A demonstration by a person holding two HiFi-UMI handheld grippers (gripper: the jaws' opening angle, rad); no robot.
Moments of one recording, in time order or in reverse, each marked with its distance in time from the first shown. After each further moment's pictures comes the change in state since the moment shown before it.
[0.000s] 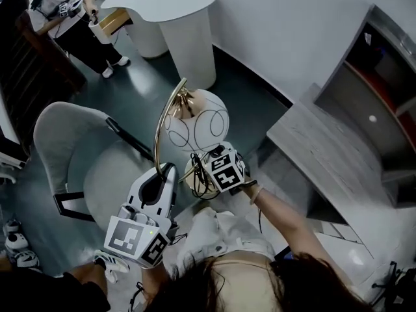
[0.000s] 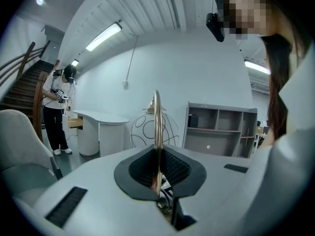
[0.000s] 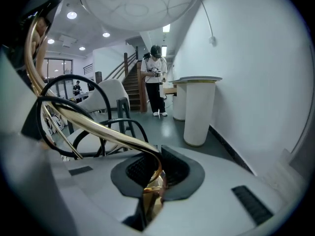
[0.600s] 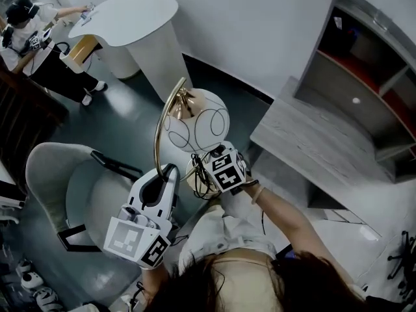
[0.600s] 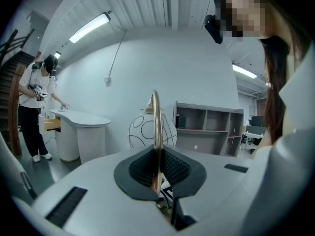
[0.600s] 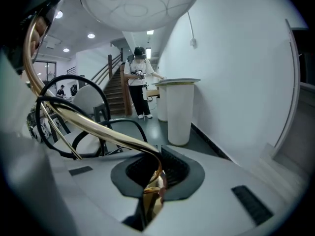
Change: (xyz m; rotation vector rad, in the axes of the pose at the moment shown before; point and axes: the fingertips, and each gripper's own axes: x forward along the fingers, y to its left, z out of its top) left arm 0.066 -0.022 0.026 0.048 0.011 -0.194; right arm -0.019 -0.080 0.010 0.095 -0.017 -0.144
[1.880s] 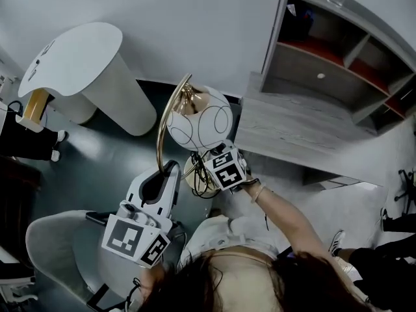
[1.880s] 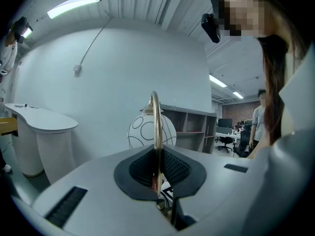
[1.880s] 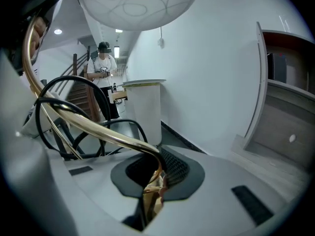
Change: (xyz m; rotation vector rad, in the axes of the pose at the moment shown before) left arm 0.081 0.038 0.028 0.050 0.006 -0.413; right arm 0.009 -0.088 0.021 0.199 0.002 -0.326
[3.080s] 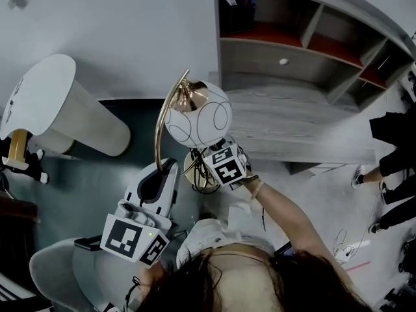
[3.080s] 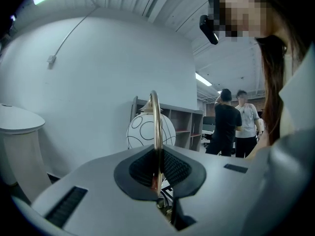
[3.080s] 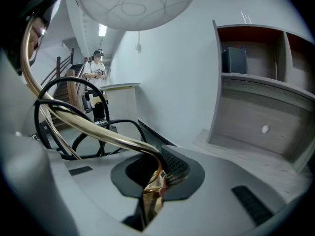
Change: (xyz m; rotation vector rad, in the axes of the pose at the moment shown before) left arm 0.113 -0.088 0.005 0.048 0.025 -0.185; right arm -0.059 -0.145 -0.033 0.107 -0.031 -0.159
